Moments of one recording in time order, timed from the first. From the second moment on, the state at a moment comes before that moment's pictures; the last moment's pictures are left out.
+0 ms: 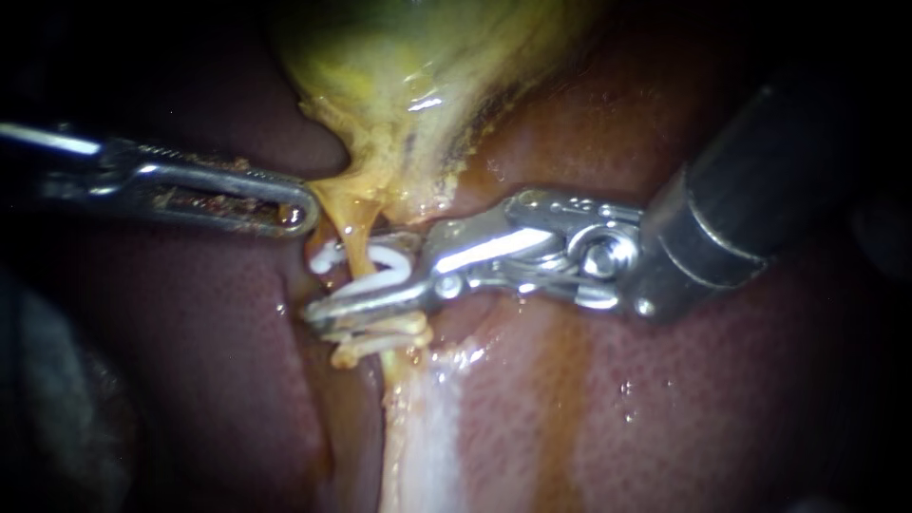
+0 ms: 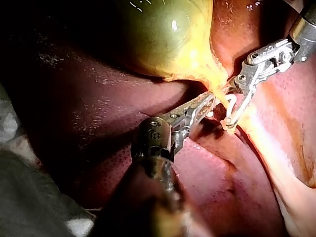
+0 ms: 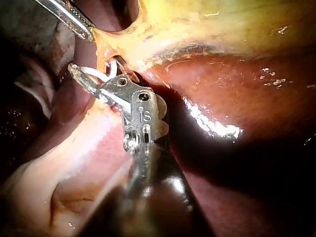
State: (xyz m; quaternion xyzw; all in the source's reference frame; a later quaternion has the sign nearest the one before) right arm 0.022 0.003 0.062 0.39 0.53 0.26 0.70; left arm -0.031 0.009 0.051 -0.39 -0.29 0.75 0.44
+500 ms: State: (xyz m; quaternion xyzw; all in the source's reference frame) right arm 0.022 0.004 0.060 0.41 0.55 0.28 0.67; left arm -0.030 0.010 0.052 -0.39 -0.29 0.75 0.44
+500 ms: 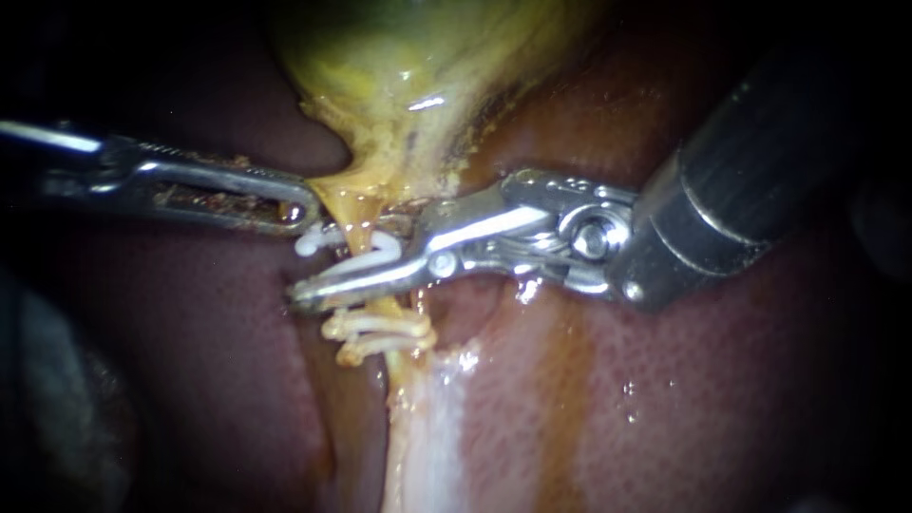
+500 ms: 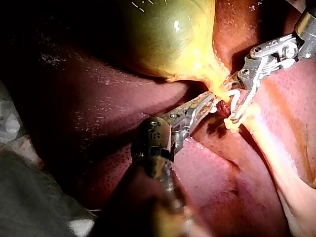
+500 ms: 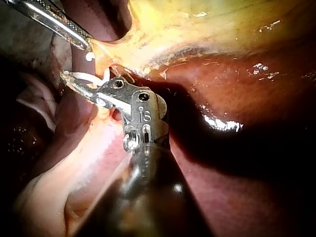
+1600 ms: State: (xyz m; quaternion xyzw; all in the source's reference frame) right arm 0.022 0.008 0.056 0.49 0.56 0.31 0.59; left arm -0.030 0.010 0.052 -0.39 -0.29 0.75 0.44
